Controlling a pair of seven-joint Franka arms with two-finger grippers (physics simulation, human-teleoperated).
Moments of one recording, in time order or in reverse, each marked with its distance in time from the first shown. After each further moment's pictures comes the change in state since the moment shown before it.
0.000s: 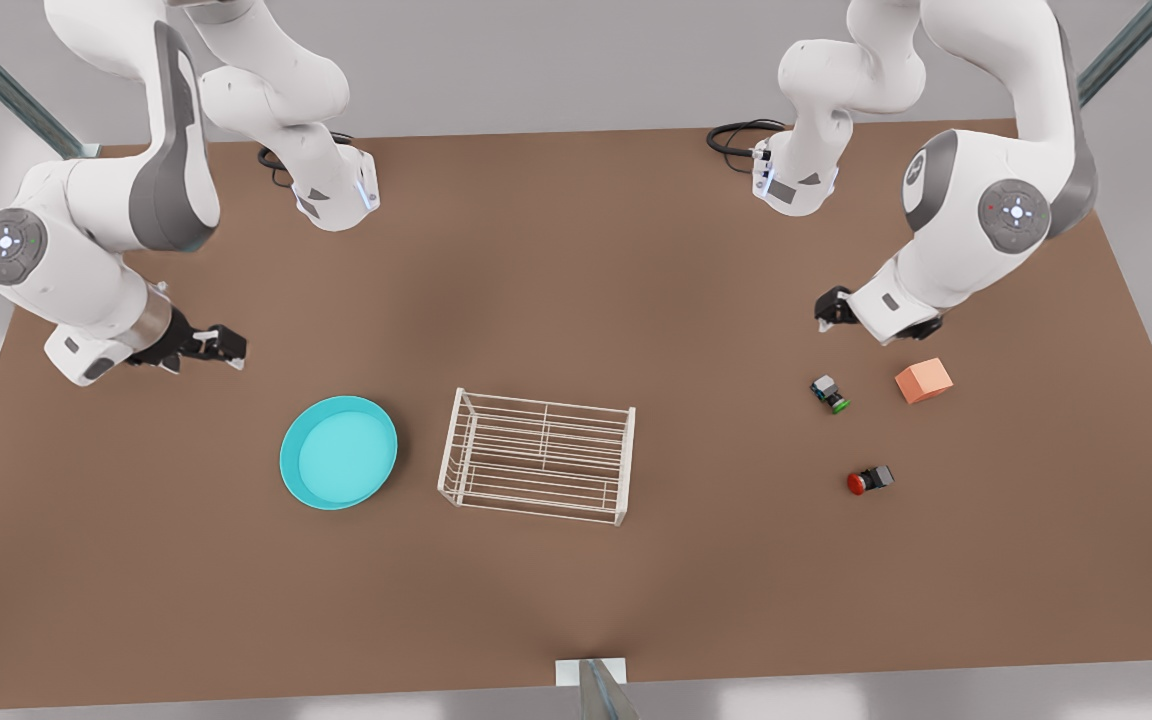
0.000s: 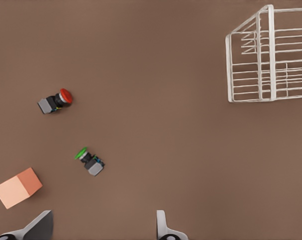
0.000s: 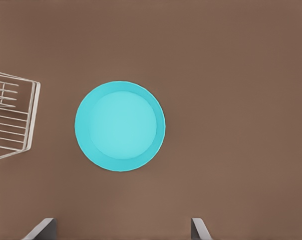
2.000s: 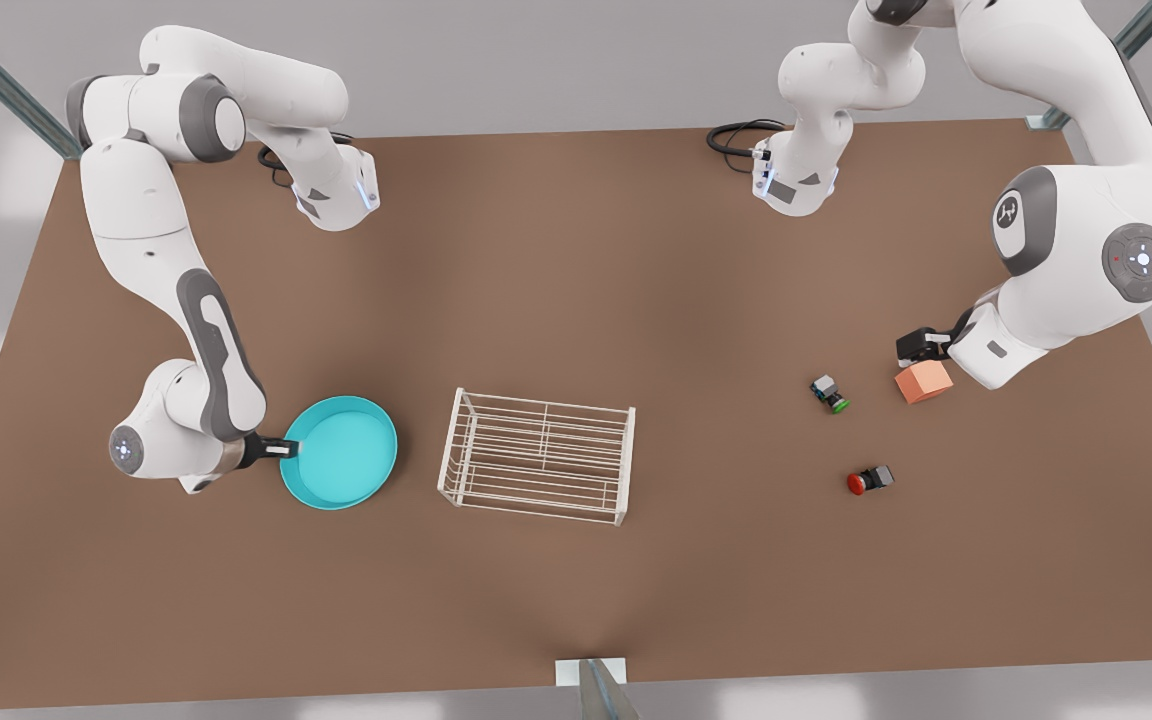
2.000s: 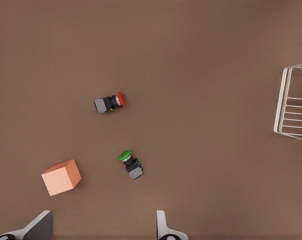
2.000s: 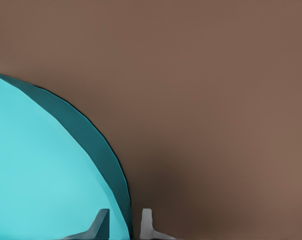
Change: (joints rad) left arm 0.151 0.159 0.023 0.238 0.032 -0.121 -0.016; right arm -0.263 0.625 0.116 -0.077 0.288 0.426 -0.143
